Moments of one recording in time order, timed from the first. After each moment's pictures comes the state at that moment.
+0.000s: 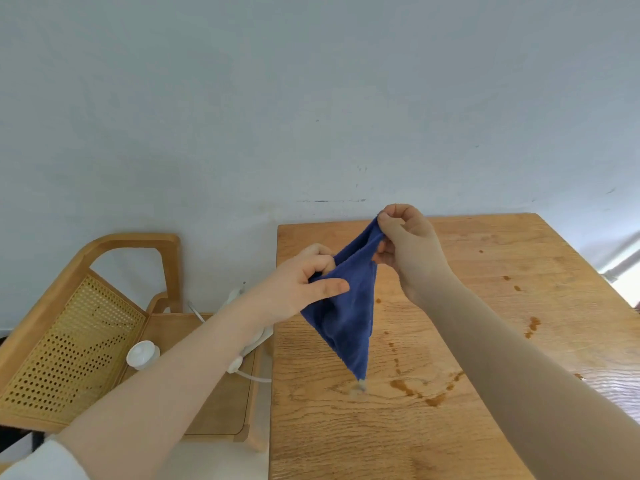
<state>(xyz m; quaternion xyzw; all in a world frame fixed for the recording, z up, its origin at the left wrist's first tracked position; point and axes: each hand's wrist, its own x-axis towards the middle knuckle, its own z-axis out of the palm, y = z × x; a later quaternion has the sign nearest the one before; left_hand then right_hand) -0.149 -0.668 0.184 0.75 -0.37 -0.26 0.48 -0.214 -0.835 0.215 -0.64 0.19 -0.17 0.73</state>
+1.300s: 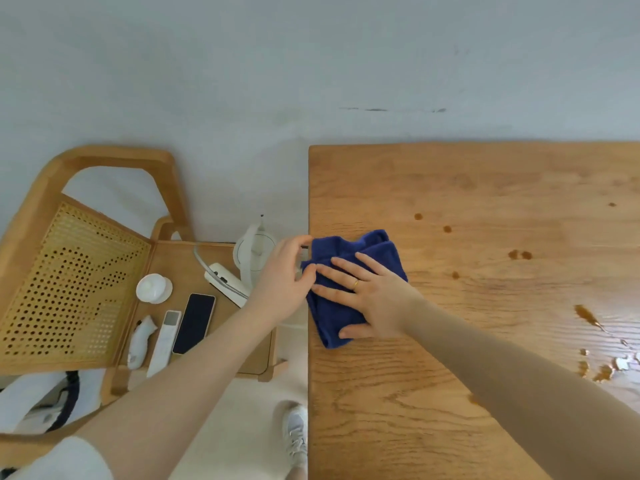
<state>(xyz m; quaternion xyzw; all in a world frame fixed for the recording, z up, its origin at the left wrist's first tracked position) -0.053 -0.640 0.013 0.88 -0.16 -0.20 0.40 -0.118 -0.824 -0.041 -0.95 -0.30 0.10 -0.01</state>
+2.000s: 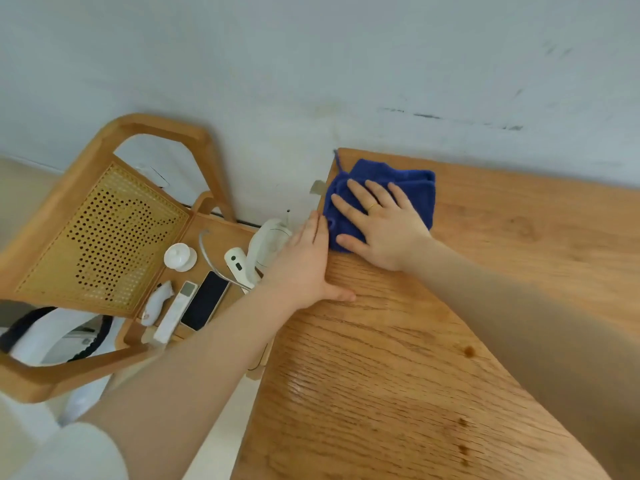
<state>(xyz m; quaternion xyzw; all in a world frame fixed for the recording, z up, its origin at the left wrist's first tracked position) -0.016 -0.715 -0.003 0.96 -0.13 -0.22 0.12 0.023 -0.879 -0.040 -0.98 -0.20 0.07 0.03</state>
